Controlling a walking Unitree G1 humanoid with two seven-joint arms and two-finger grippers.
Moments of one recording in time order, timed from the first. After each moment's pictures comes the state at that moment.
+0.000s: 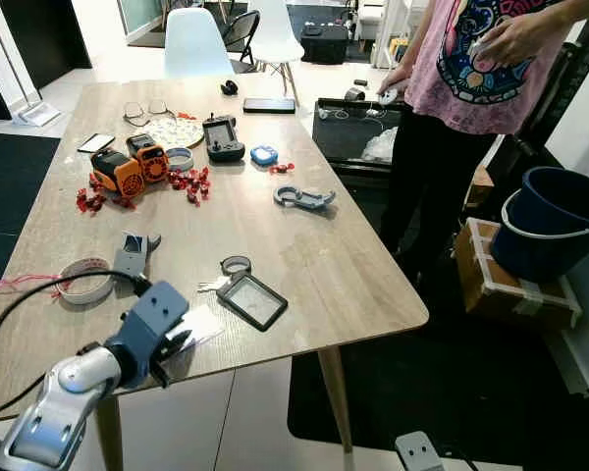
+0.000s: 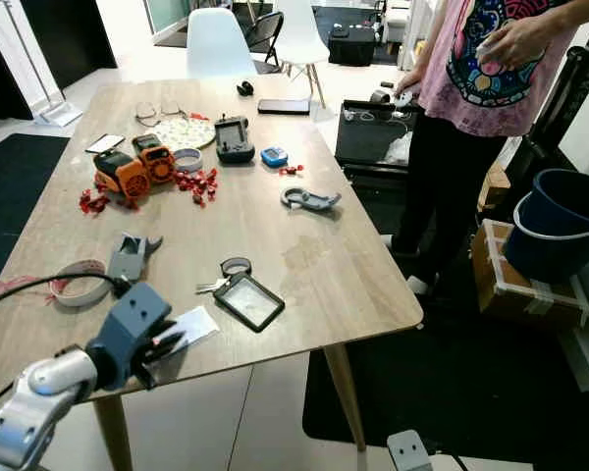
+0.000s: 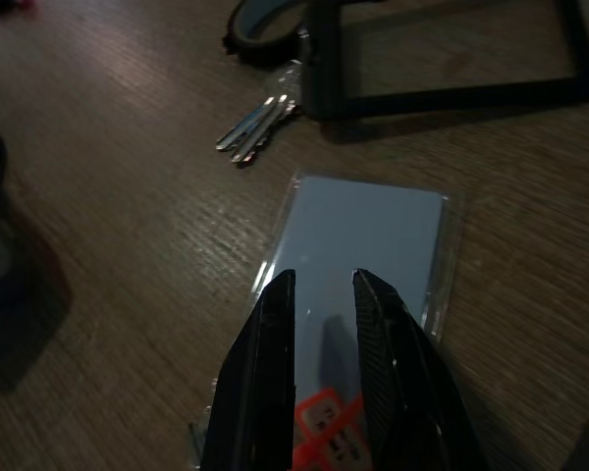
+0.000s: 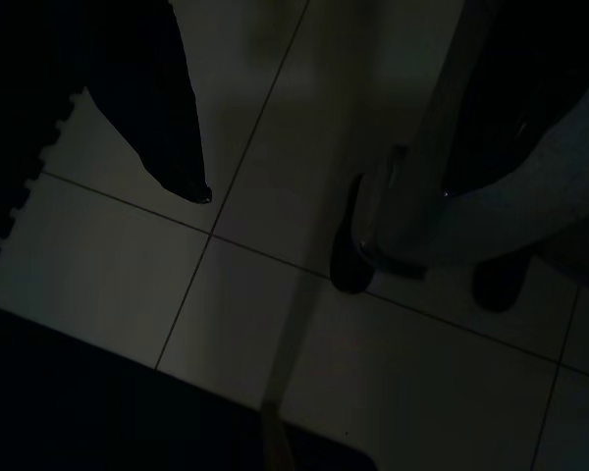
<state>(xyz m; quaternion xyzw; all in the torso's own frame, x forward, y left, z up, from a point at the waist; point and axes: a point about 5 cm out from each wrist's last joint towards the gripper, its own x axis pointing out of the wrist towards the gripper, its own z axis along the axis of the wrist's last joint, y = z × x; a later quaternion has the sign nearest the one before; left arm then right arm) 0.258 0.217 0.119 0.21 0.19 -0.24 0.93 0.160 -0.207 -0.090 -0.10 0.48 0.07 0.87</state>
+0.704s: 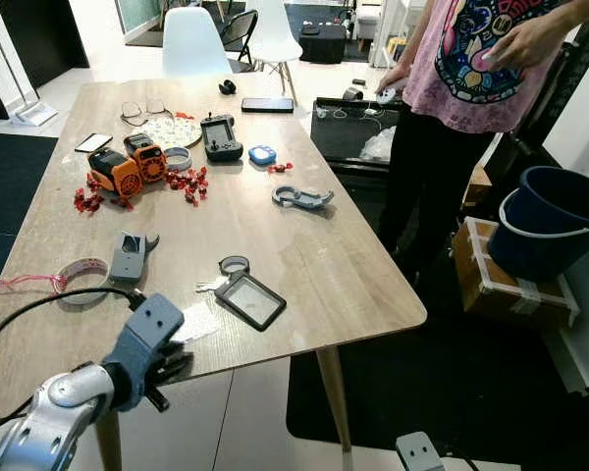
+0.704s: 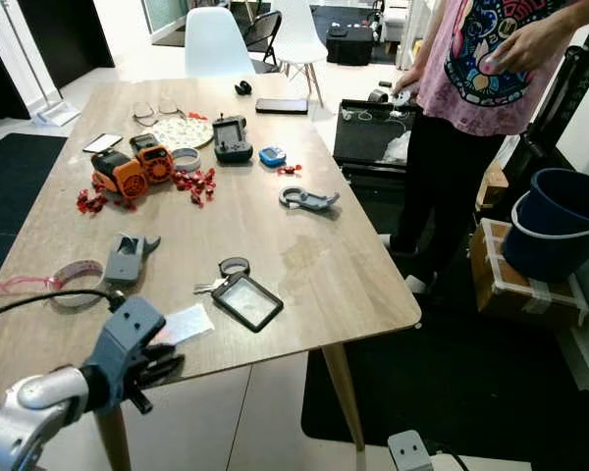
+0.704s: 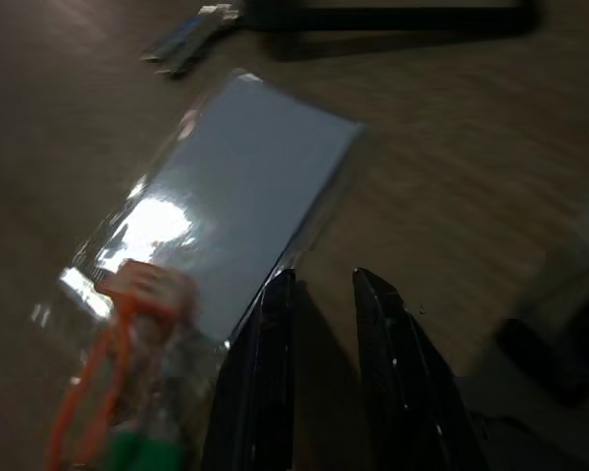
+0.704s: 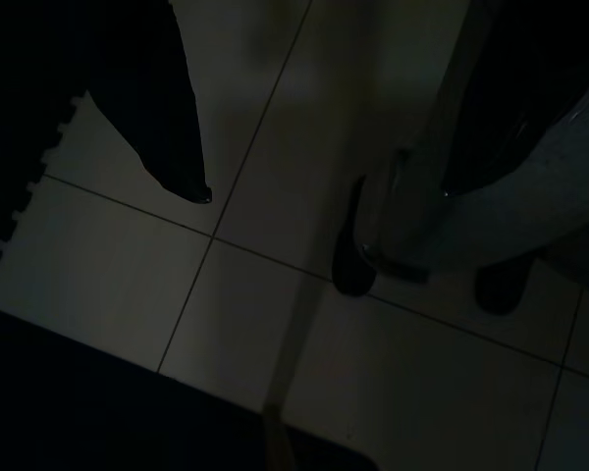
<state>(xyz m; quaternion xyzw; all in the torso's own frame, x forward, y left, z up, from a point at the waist) 0.241 0.224 0.109 0.19 0.25 -0.24 0.92 0.159 -0.208 -0.090 -0.10 0.48 0.07 0.87</state>
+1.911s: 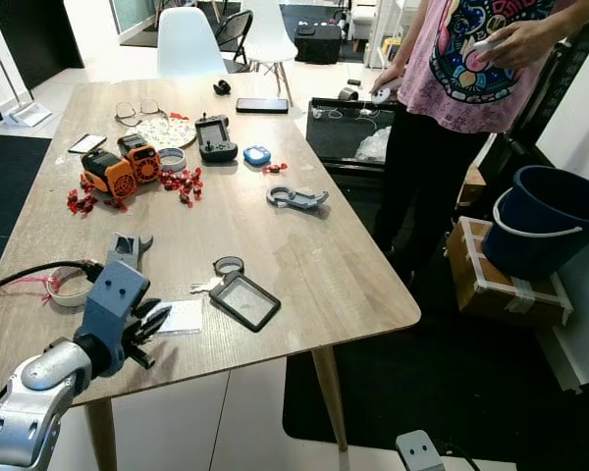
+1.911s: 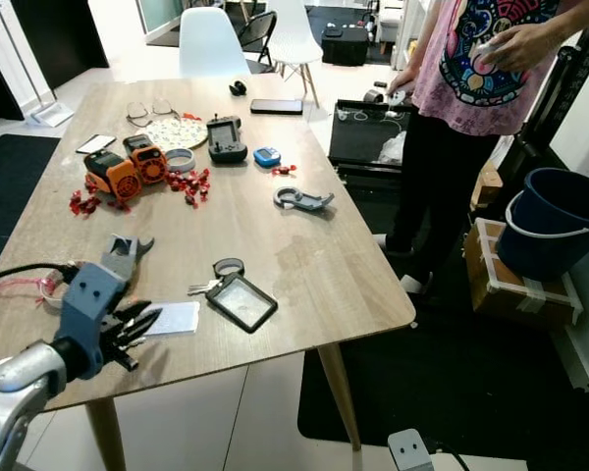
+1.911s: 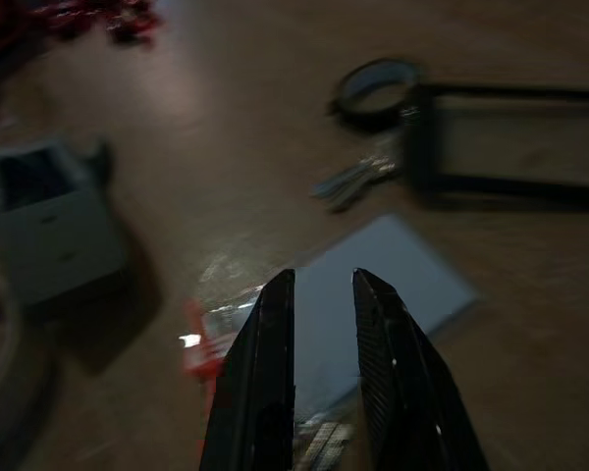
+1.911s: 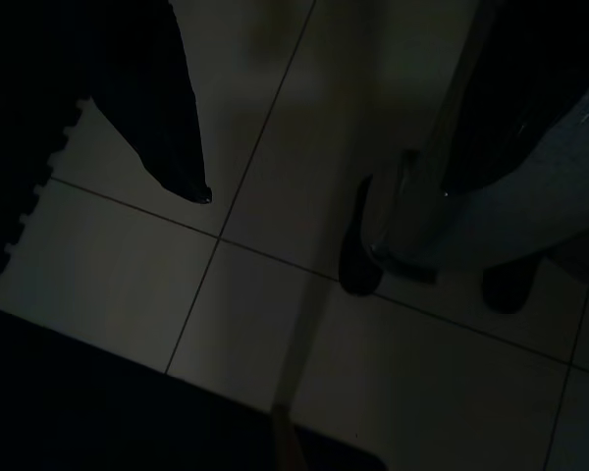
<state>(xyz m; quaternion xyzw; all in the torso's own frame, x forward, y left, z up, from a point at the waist) 0.265 0.247 0.134 0.16 0.13 -0.16 0.97 0.160 -0.208 -0.089 -0.10 0.48 0.07 0.87</state>
